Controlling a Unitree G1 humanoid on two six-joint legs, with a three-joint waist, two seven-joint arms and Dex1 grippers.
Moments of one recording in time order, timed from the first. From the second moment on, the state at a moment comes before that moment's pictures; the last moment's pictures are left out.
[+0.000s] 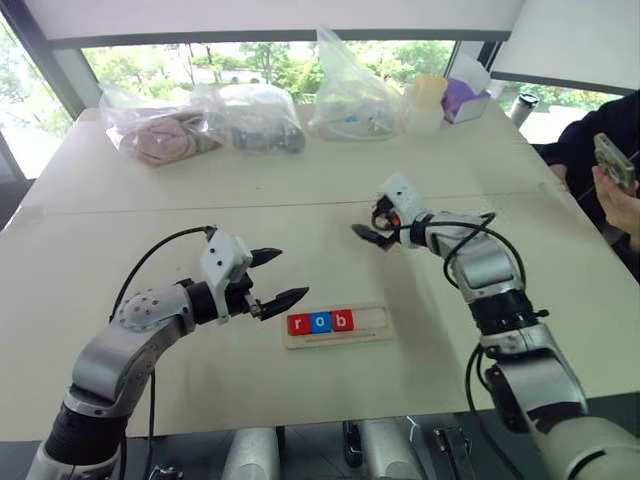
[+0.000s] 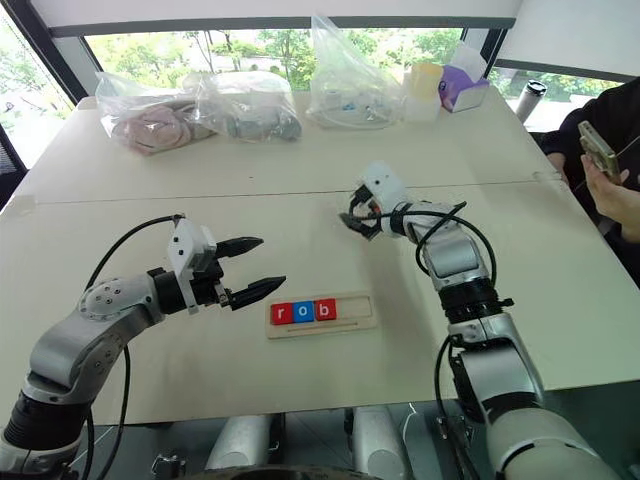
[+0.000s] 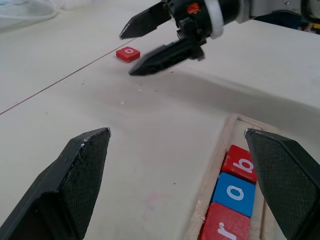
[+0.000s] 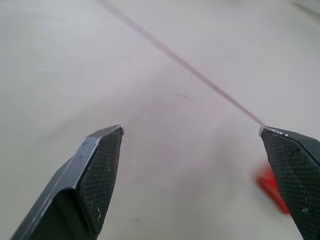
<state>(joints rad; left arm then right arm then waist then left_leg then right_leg) -0.16 0.60 -0.01 -0.48 -0.53 0.57 -0.72 -0.77 -0.36 0.09 0.35 0.00 0.56 0.54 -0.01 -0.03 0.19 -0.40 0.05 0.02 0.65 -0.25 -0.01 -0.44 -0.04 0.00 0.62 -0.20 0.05</state>
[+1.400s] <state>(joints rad) -0.16 0.59 -0.02 -0.47 -0.53 0.56 -0.76 -0.30 -0.38 -0.19 -0.66 0.24 1.60 0.28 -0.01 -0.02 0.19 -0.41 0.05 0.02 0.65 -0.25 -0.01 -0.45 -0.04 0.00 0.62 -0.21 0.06</state>
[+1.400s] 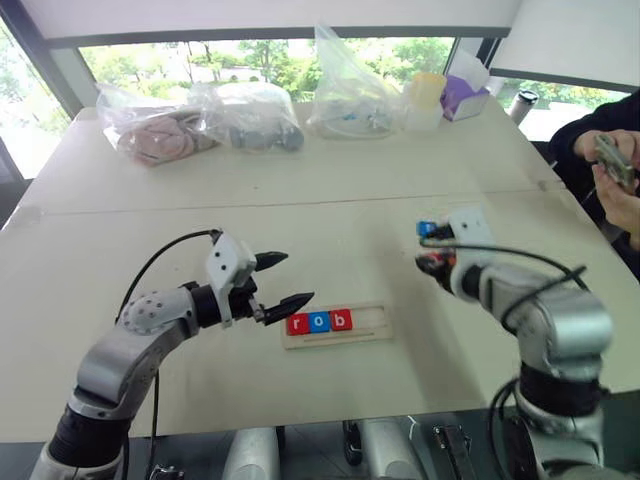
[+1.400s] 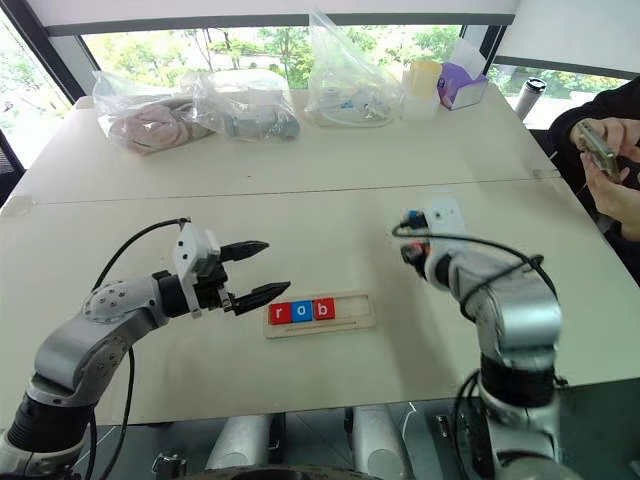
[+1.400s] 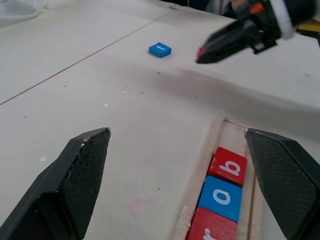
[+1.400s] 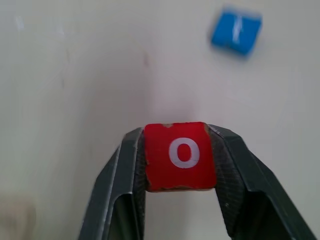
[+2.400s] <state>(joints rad) -0.23 0.58 -0.05 -0.43 -0.50 0.56 -0.79 -0.21 -1.01 0.07 0.00 0.23 0.28 1.24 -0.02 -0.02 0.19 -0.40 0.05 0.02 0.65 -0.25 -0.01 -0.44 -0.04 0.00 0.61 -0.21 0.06</state>
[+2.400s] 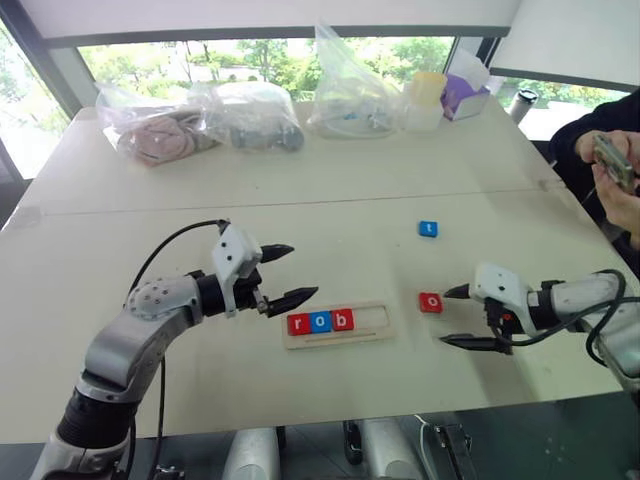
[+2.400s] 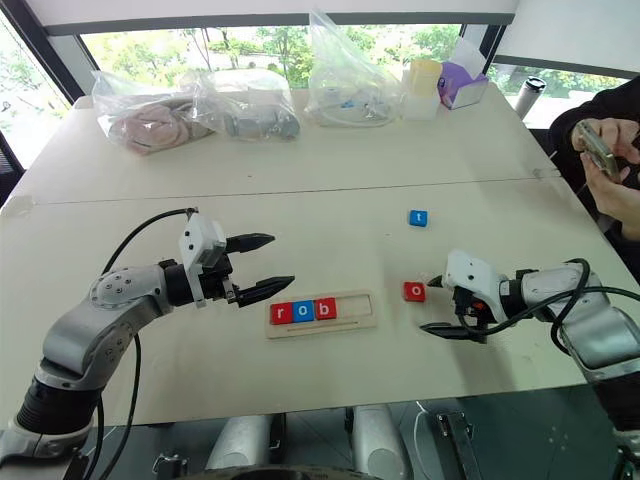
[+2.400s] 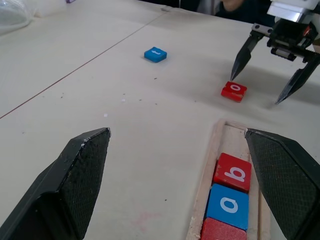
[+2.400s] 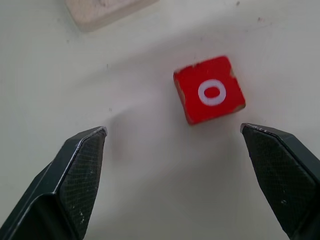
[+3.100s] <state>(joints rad) -0.22 0.58 -0.05 -0.43 -0.50 0.56 -0.78 -0.33 -0.89 0.11 0.16 0.18 0.16 1.29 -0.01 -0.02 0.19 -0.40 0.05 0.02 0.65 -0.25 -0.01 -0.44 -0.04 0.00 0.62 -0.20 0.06</state>
